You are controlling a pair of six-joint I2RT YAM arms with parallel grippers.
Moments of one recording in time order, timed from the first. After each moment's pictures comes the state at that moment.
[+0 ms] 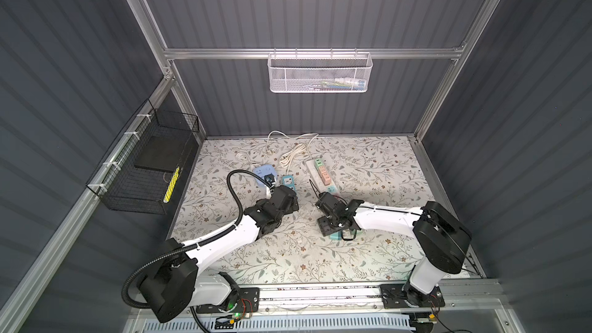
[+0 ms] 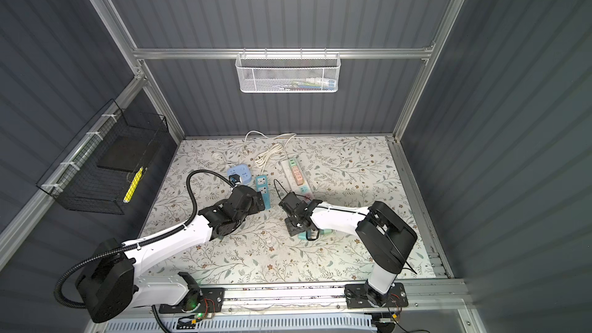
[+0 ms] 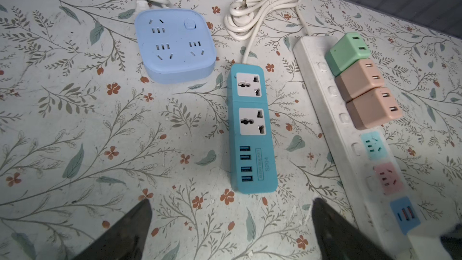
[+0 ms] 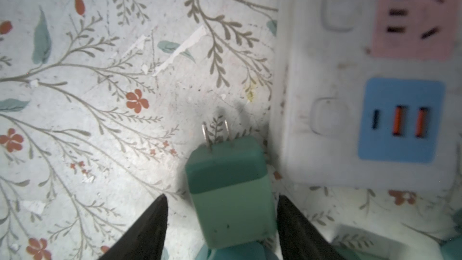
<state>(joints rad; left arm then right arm) -0.75 1.32 0.77 -0.28 -0.48 -0.73 0.89 1.70 0.97 -0.48 0.14 0.45</state>
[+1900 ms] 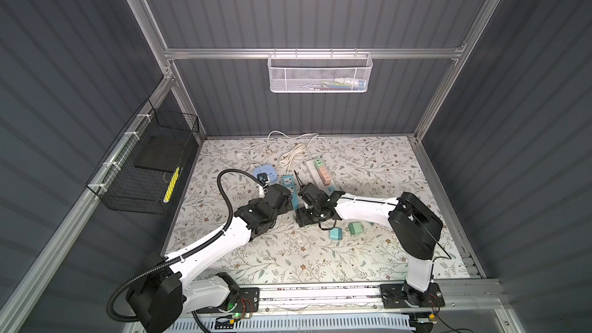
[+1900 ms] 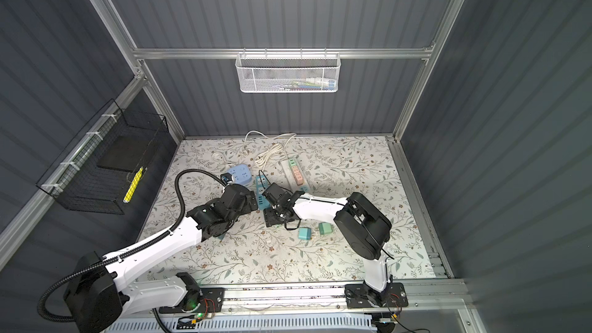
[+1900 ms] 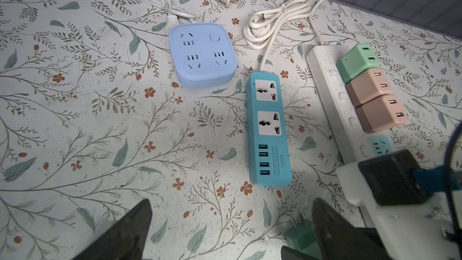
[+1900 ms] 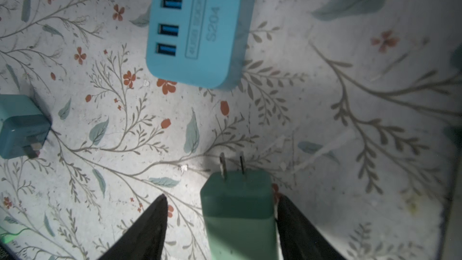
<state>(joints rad) -0.74 1.20 0.81 -0.46 -0.52 -0.74 0.91 1.92 1.25 -0.41 -0.03 0.55</state>
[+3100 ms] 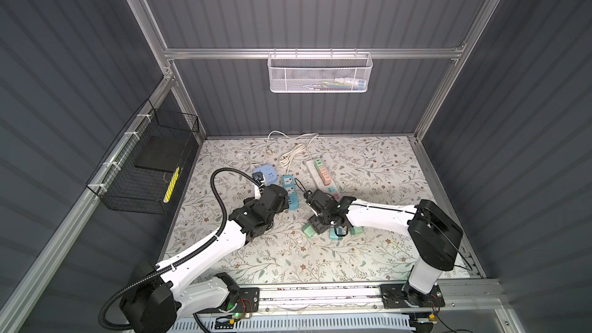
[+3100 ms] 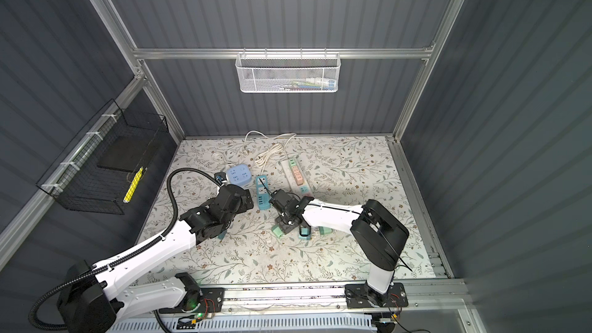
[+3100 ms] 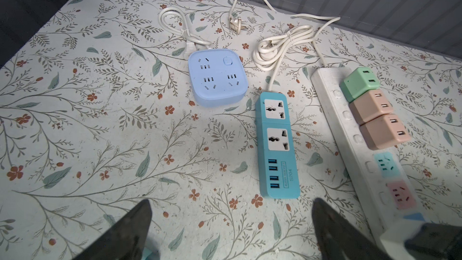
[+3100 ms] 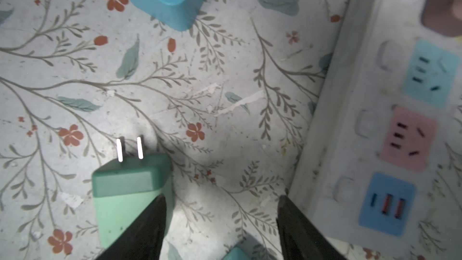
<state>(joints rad) -0.74 1.16 0.81 -0.46 -0.59 -0.71 0.92 1.73 1.08 -0.51 0.19 0.19</state>
